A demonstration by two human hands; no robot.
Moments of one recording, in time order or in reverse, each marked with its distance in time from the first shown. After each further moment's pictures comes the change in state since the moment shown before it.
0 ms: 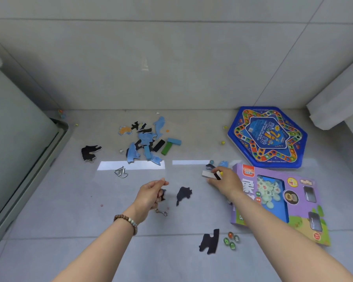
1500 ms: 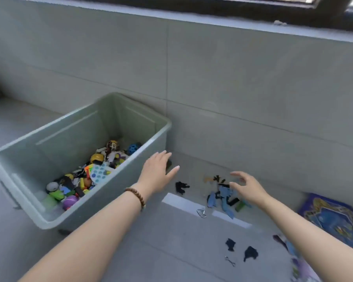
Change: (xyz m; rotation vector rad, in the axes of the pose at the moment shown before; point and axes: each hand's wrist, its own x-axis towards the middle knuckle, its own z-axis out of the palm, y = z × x) left_hand -0.159 0.169 -0.273 0.982 0.533 0.562; right_hand -0.113 -0.316 -0.036 -0.011 -0.181 -0.491
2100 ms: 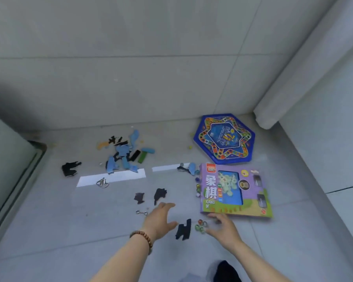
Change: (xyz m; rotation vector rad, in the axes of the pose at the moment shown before) left_hand -0.115 0.195 0.323 0.012 -0.815 0.247; right_hand -0.226 0.339 0.052 0.283 0.170 0.553
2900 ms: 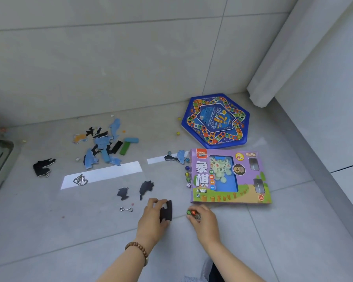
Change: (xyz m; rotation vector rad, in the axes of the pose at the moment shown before) left_hand 0.039 -0.013 0.070 -0.068 0.263 -0.034; right_hand 0.034 0.028 0.062 0.079 0.245 -0.150
